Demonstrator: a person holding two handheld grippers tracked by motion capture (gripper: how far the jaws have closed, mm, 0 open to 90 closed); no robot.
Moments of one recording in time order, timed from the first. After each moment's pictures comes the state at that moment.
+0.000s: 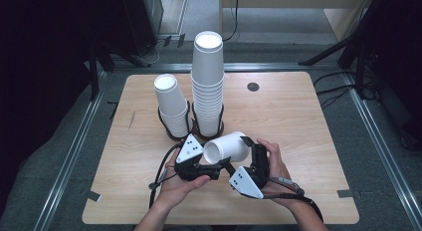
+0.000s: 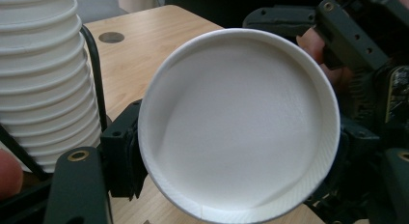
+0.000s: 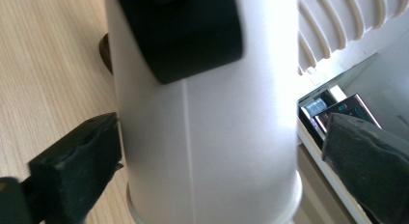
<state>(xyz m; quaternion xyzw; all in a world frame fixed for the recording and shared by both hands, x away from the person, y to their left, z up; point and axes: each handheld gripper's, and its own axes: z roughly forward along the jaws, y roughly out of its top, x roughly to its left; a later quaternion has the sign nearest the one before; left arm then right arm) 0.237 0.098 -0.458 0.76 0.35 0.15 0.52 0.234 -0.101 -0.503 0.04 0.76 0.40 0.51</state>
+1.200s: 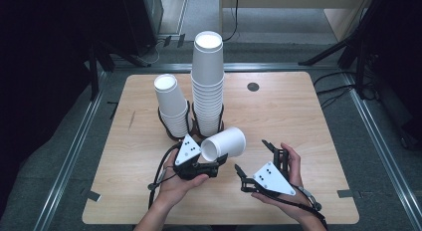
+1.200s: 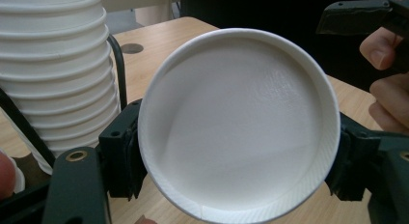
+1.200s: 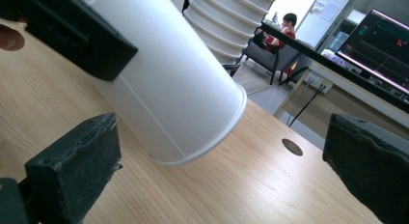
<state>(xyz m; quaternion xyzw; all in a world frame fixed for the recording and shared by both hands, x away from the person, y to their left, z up) 0.240 0.102 -0.467 0.75 0.35 0.20 0.53 0.215 -0.139 -0.486 0.22 0.74 0.49 0.41</state>
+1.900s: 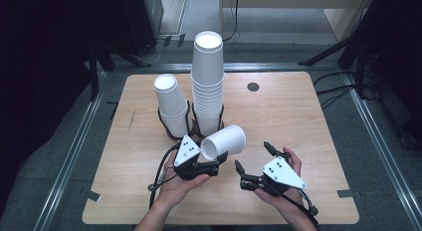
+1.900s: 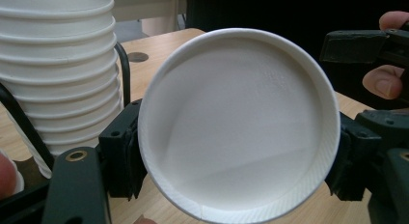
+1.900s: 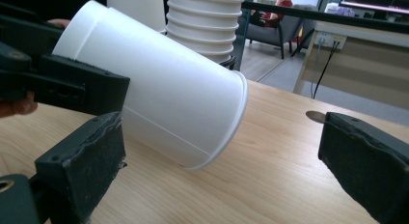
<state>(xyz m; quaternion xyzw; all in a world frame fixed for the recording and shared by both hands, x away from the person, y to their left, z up) 0.239 0.101 -0.470 0.72 0.36 0.20 0.55 0.214 -0.140 -0.480 0.35 0.69 0.55 0.32</state>
